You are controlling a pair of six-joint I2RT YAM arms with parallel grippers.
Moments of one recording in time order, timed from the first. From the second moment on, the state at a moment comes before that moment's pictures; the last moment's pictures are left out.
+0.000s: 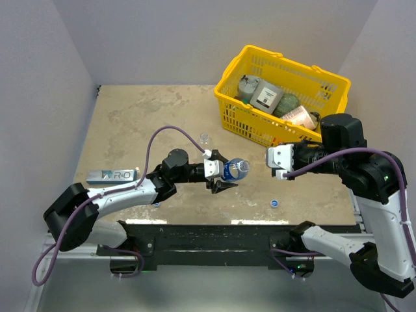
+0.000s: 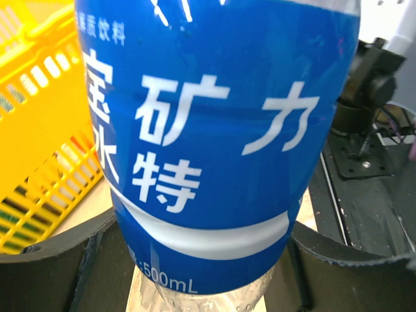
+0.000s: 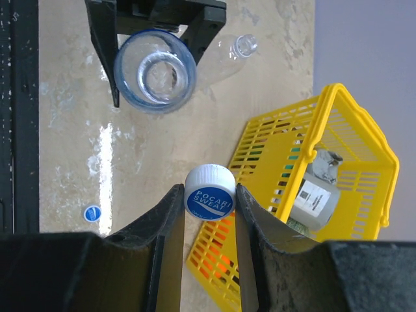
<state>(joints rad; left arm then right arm) -0.88 1.34 0.67 0.63 0.61 0.22 0.52 1.02 1.72 -1.36 -0.45 -1.08</state>
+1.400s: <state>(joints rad) -1.02 1.26 0.53 0.57 0.25 0.20 0.52 1.03 1.53 -1.38 -0.70 -1.41</state>
